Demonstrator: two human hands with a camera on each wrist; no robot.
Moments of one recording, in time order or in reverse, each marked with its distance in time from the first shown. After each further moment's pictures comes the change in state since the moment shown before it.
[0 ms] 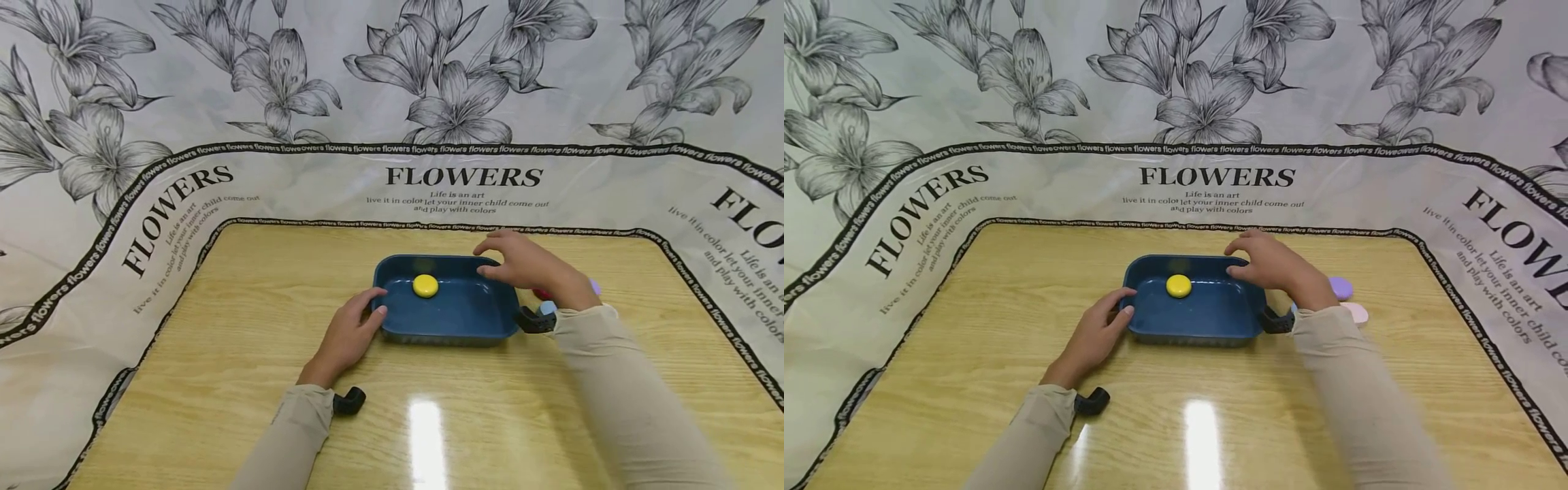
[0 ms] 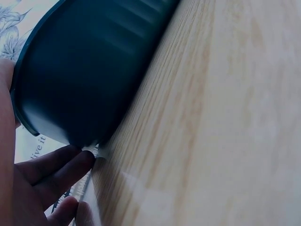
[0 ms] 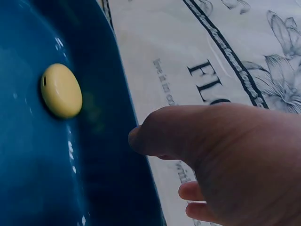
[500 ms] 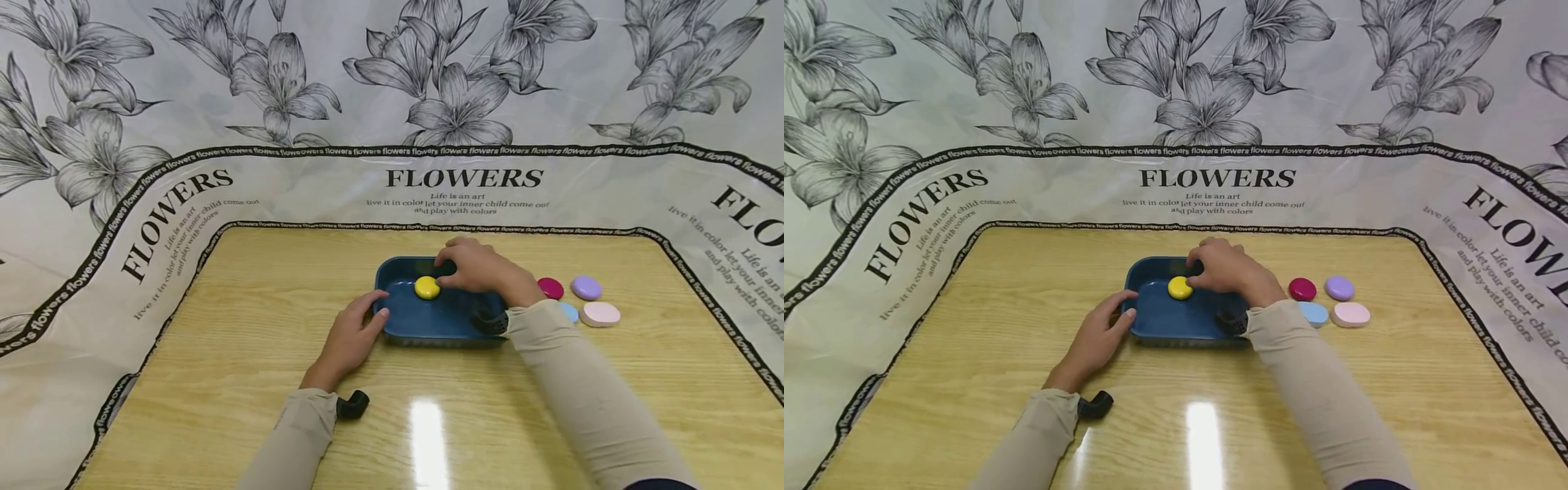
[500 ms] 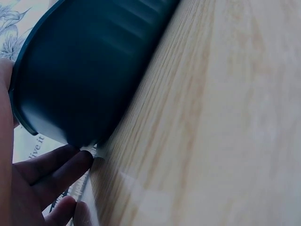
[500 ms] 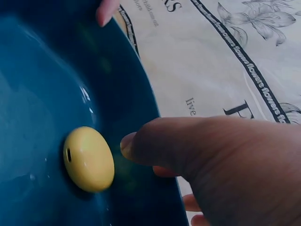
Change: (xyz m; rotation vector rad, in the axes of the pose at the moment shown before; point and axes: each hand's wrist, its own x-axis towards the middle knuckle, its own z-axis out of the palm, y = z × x) left_hand 0.000 -0.004 0.001 -0.001 0.007 0.006; right_hand 0.043 -0.051 0.028 -0.098 -0.078 0.008
